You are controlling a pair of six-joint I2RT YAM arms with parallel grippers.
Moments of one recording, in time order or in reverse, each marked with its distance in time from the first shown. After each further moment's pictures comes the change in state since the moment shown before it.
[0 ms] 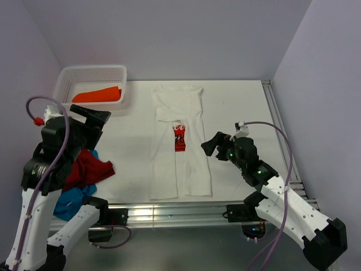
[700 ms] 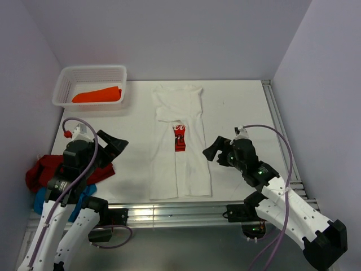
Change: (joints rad) left arm -0.001 -0.275 -0.483 0.175 0.167 0.247; right arm 0.000 -0.020 0.005 -0.142 -0.016 0.050
